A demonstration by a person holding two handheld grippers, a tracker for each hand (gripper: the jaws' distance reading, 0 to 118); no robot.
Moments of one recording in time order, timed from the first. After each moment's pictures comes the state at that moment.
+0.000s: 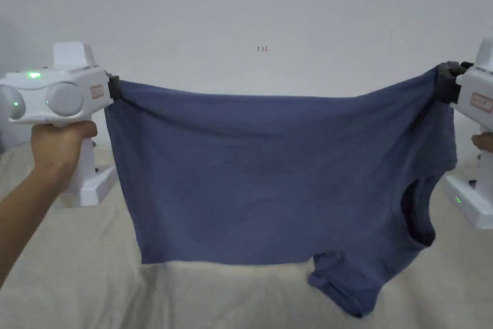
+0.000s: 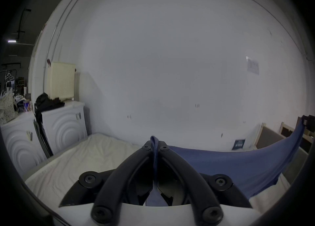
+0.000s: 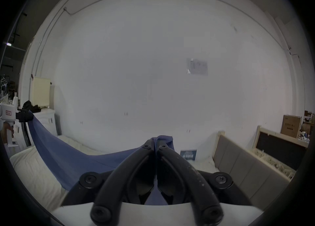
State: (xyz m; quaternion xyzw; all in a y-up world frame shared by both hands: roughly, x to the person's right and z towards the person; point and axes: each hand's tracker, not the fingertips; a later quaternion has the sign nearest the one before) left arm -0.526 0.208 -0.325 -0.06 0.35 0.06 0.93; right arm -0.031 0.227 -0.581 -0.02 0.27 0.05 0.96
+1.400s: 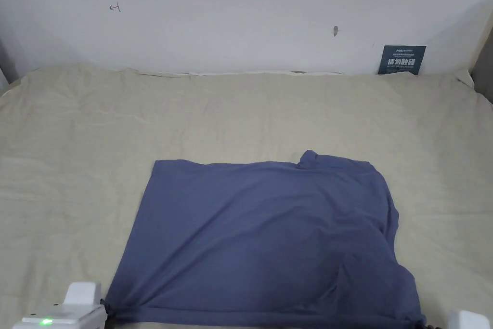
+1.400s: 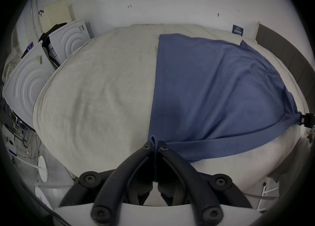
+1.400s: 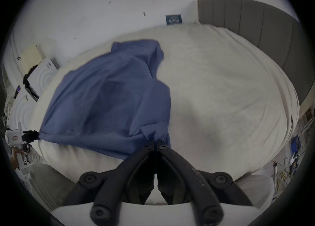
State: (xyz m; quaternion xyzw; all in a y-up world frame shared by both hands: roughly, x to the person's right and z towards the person) left arm -0.314 -0.146 -0.027 -0.44 0.30 0.10 0.84; right arm 0.174 -0.168 -0.306 -0.46 0.22 0.04 0.86
